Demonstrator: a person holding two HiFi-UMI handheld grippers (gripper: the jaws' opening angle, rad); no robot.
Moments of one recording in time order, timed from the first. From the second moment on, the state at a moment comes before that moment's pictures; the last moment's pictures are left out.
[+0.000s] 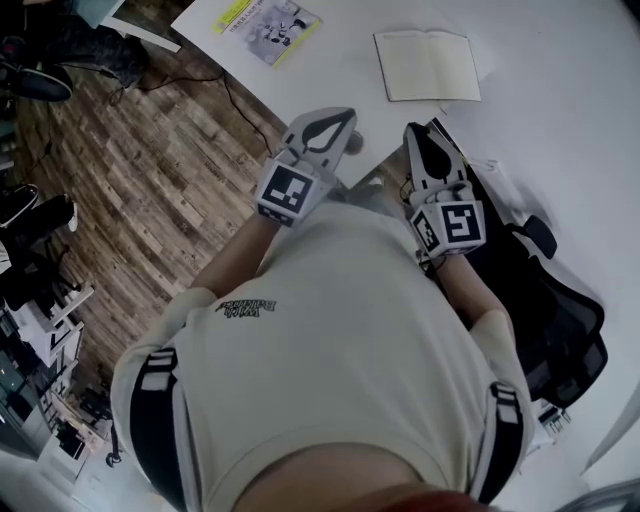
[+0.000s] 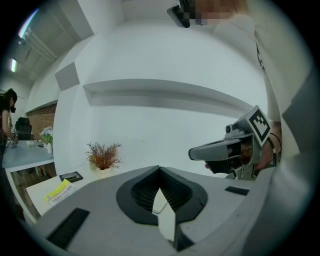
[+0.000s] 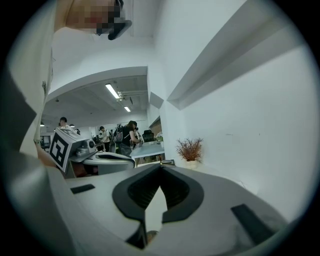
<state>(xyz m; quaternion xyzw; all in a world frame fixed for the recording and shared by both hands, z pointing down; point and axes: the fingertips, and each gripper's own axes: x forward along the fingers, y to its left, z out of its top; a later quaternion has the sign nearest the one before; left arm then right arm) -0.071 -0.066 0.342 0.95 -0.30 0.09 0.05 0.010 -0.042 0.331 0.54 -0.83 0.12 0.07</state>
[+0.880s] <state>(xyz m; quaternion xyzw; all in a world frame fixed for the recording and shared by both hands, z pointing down) -0.059 -0.086 0.336 0.93 -0.35 0.08 0.06 0.024 -0.063 0.335 0.48 -0.86 0.17 0.03</state>
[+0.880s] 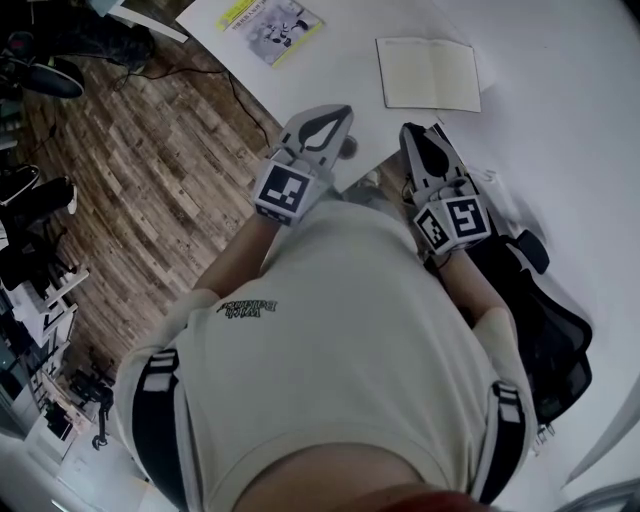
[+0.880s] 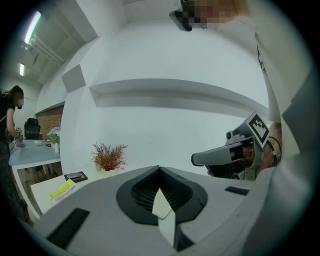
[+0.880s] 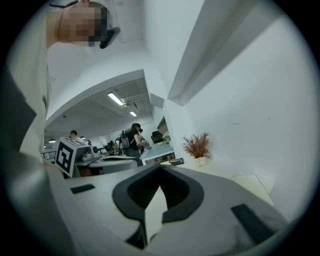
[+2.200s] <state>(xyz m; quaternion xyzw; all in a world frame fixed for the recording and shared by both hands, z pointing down) -0.005 -0.155 0.506 0.92 -0.31 0.17 0.15 0.055 -0.143 0.520 0.46 -0.85 0.18 0.19</state>
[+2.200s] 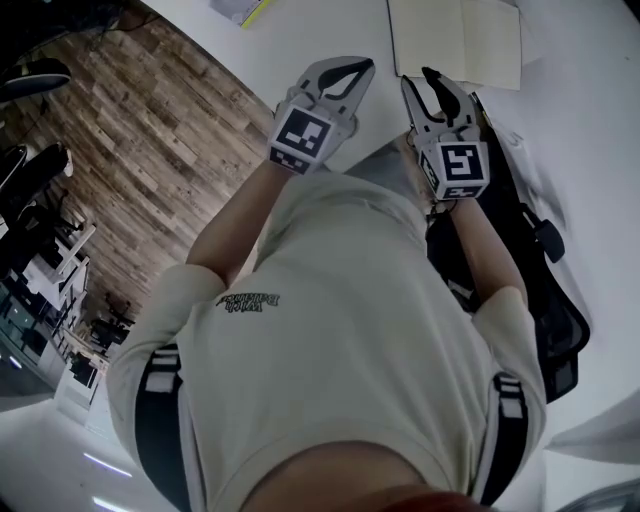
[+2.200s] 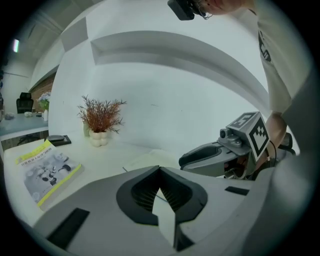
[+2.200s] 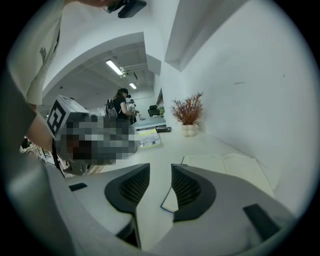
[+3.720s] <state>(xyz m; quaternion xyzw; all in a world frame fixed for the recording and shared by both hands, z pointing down) 0.080 -0.156 0.519 0.93 -0.25 0.19 0.19 0.157 -0.149 0.501 0.55 -0.80 0.19 0.14</state>
